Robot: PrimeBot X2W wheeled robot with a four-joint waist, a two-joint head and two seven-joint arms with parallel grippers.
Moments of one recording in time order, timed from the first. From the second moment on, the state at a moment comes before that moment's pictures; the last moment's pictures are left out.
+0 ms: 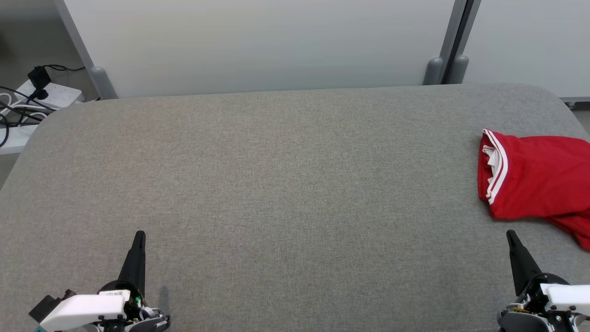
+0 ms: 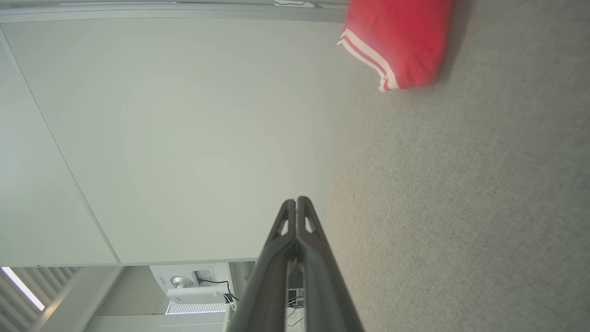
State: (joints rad) left arm -0.05 0.03 0.09 0.27 -1.60 -0.12 0.11; right arm -0.06 -0.04 -0.13 0.28 1.60 0.13 0.11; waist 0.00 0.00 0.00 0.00
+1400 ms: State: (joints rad) left arm -0.05 0.03 0.09 0.27 -1.60 -0.12 0.11; right arm -0.06 -0.04 -0.13 0.28 1.60 0.13 0.11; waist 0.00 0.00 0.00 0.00
